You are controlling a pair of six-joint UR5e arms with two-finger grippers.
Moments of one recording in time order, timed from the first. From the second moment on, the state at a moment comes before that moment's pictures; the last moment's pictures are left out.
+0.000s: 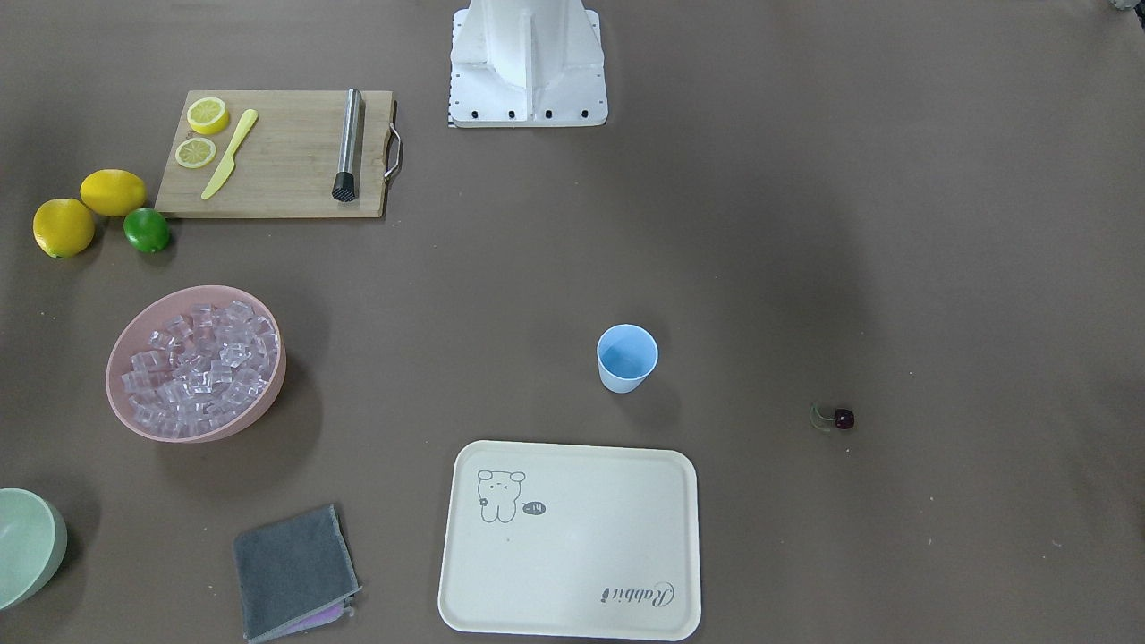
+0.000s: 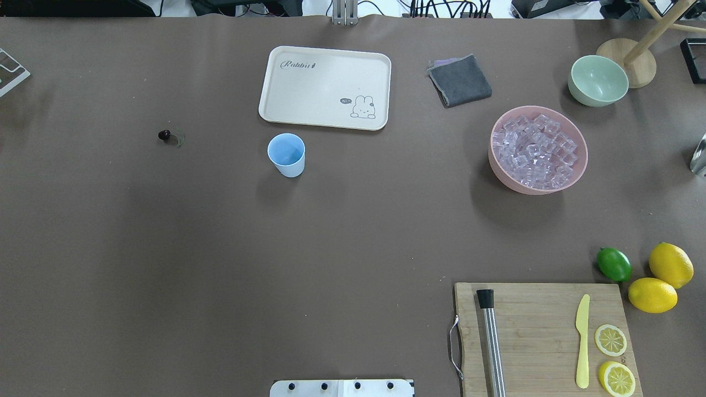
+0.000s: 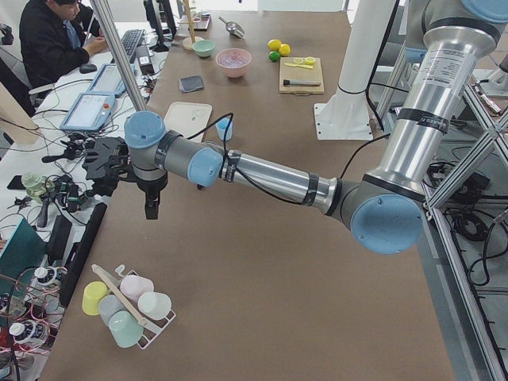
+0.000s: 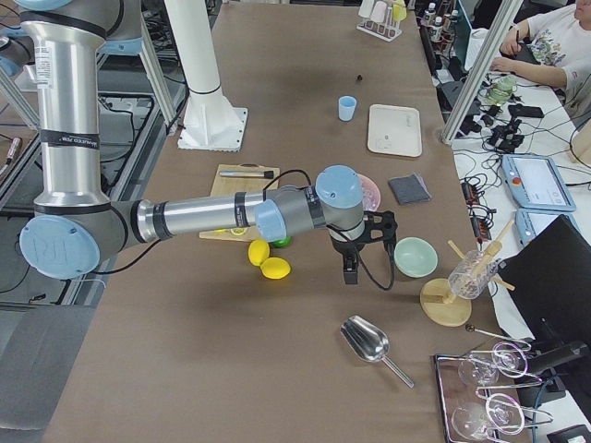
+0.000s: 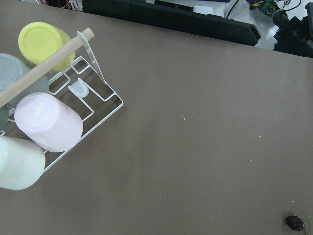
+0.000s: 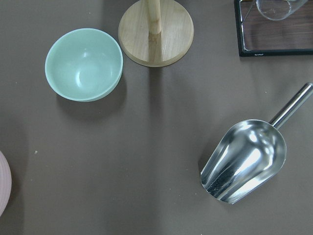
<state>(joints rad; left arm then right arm) -1.56 -1.91 -1.51 -1.69 -2.40 -0.42 1.54 -1.60 1.76 -1.38 2.33 0.30</state>
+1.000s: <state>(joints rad) -1.53 -1.97 -1.45 -1.72 -2.32 -0.48 1.54 -1.58 1.79 -1.38 2.34 0.31</state>
